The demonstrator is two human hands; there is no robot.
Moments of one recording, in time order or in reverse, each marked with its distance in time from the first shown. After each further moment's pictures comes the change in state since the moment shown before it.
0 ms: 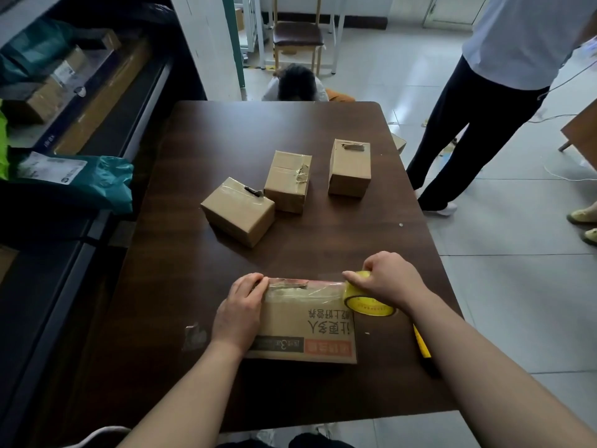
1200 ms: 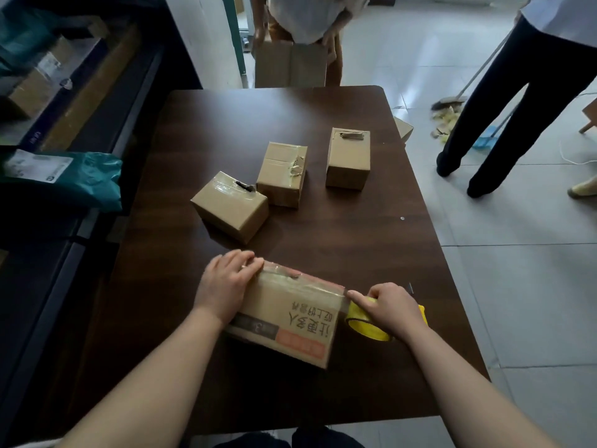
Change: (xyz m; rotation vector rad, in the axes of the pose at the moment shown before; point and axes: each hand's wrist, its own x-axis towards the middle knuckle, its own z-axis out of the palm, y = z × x) left_hand 0.053 -0.012 -0.020 0.277 -0.065 0.193; right_hand -0.011 0.042 0.055 0.140 -0.127 0.204
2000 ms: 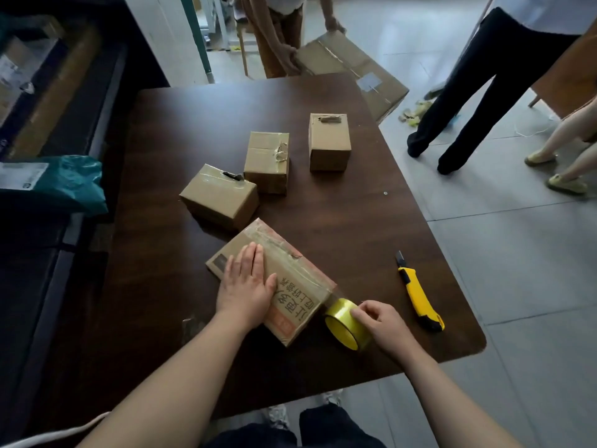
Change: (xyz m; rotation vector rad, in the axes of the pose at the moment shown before) left_hand -0.026 0.043 -0.006 -0.057 -0.361 -0.167; right_hand -0.082 0.003 0.064 0.617 -0.037 0.054
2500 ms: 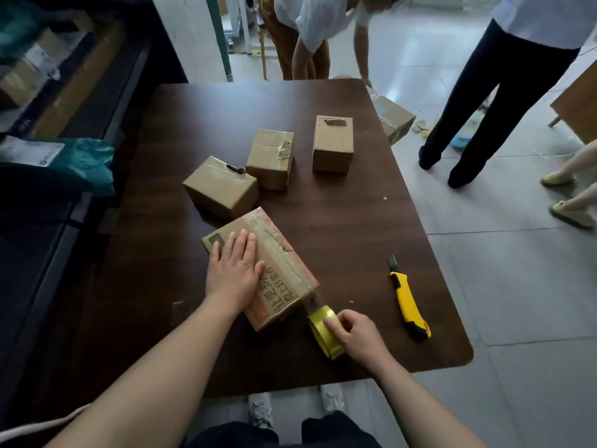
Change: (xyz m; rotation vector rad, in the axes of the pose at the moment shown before) left_hand -0.001 0.008 -0.005 0.101 0.057 -0.083; right_hand -0.005 0.014 0.015 -0.136 -0.052 -0.013
